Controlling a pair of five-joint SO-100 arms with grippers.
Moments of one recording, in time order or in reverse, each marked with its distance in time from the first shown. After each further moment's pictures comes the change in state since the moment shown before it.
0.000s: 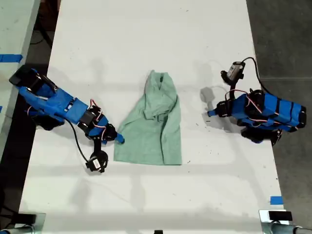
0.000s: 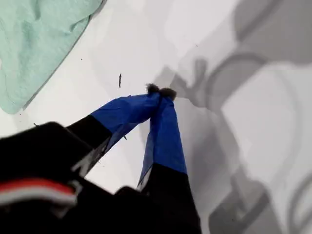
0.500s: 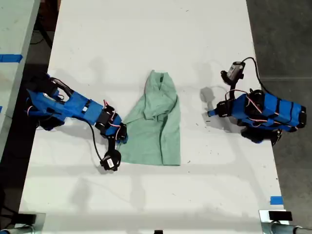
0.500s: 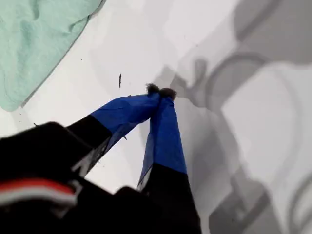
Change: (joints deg) arm 0 -5.5 -18.0 -15.1 -2.5 10.0; arm 1 0.0 0.0 0.0 0.0 0.0
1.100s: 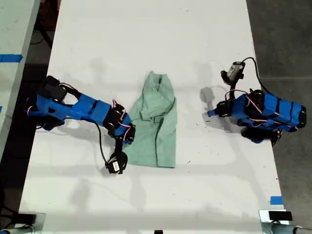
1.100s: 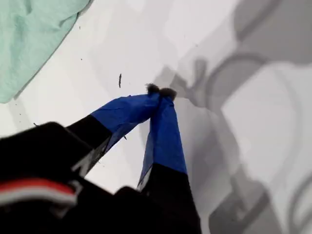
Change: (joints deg) arm 0 -0.3 -10.2 -32.8 19.2 6.4; arm 1 0.0 0.0 0.0 0.0 0.0
